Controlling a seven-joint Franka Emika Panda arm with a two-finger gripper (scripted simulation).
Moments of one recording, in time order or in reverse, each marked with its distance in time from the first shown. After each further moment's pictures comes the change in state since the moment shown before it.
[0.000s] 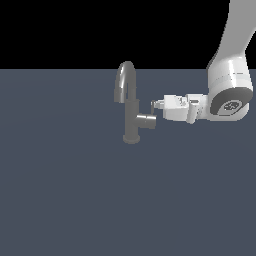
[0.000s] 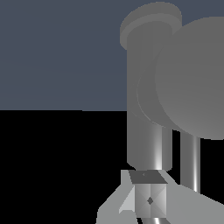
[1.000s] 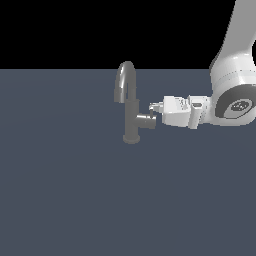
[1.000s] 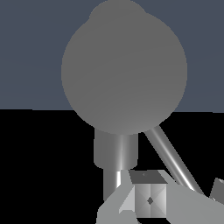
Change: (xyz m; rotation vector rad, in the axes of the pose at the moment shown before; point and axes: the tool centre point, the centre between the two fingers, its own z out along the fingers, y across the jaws) arm -0.002 0.042 0.001 0.007 0.004 -0.015
